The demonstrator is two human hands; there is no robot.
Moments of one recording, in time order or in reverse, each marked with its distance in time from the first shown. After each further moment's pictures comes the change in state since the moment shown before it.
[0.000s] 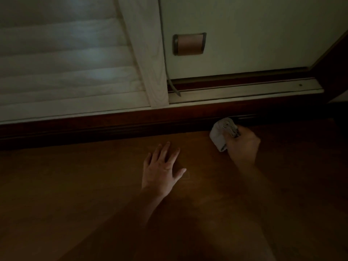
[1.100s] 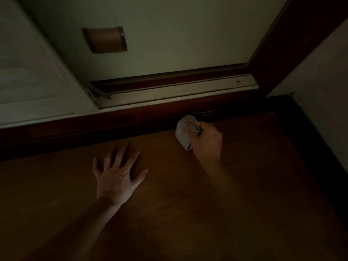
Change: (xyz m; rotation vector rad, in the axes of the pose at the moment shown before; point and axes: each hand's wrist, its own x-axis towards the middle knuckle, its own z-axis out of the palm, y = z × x) left_hand 0.026 0.037 0.022 0.048 0.096 -0.022; right_hand 0.030 0.039 -0.039 0.000 -0.008 -0.051
